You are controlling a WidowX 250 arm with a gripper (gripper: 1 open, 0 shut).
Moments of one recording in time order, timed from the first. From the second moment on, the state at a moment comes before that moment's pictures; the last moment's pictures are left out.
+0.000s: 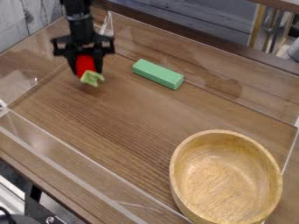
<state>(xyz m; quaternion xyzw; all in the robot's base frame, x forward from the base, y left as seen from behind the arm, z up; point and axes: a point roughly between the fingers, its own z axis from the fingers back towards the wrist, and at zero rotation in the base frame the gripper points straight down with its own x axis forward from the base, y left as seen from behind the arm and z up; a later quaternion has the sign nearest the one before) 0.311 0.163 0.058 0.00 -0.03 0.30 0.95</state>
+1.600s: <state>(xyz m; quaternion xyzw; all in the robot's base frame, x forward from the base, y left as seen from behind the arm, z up) 0.366 -0.037 0.088 -0.01 -0.05 0.34 0.94</state>
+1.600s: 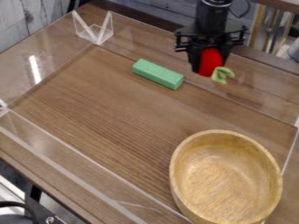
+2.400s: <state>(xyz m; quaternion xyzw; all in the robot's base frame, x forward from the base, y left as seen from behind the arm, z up) 0.367 -0.052 0.085 0.01 -0.08 0.40 0.91</state>
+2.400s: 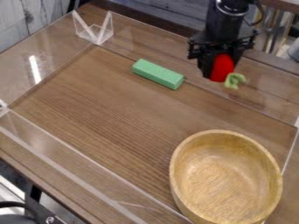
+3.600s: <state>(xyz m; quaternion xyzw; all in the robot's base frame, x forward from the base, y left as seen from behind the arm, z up) 0.365 -0.055 0.037 0.02 -0.09 0.44 0.89</state>
